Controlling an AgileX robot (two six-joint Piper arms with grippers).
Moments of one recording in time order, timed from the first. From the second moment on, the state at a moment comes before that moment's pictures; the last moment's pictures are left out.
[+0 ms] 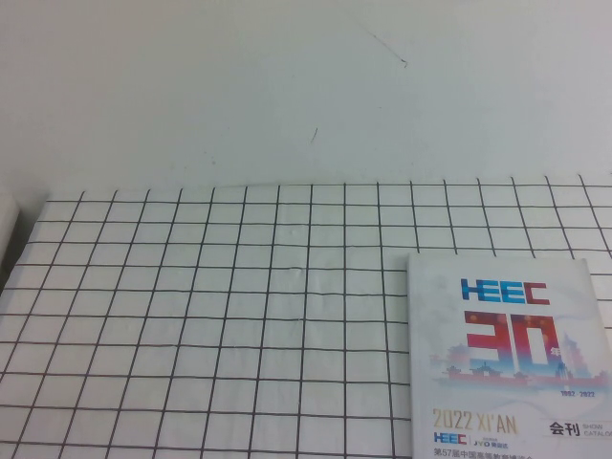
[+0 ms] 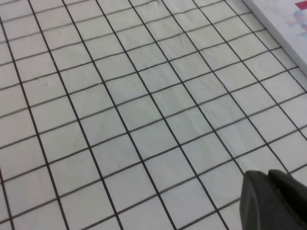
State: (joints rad) right arm 0.31 0.30 -0.35 0.18 0.73 -0.36; left arm -0.38 0.33 -0.43 -0.20 0.79 0.10
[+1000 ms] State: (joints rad) right arm 0.31 0.30 -0.35 0.18 0.73 -0.36; left arm -0.35 0.10 0.02 -0.28 -0.11 0.27
